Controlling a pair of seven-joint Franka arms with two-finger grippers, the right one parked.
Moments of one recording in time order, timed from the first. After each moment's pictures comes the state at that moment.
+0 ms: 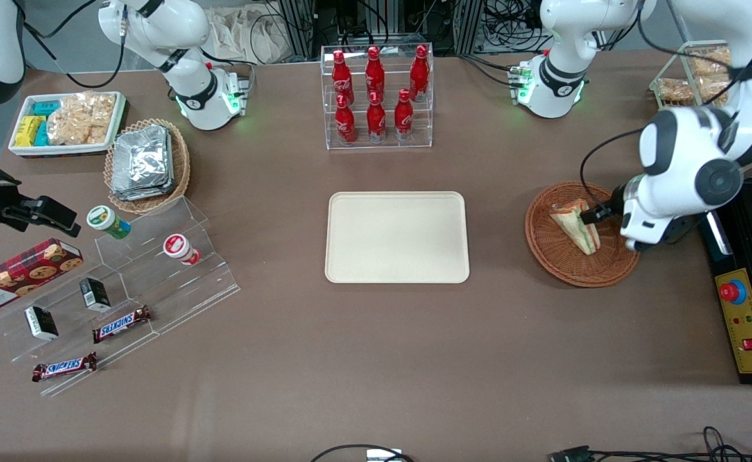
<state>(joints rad) 0.04 0.13 -0.05 -2.22 0.00 2.01 -0.50</state>
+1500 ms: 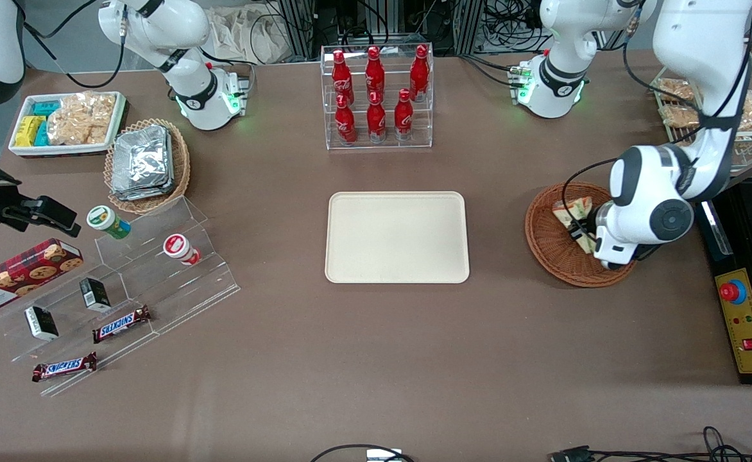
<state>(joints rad) 0.01 0.21 -0.06 -2.15 0.04 1.97 -0.59</state>
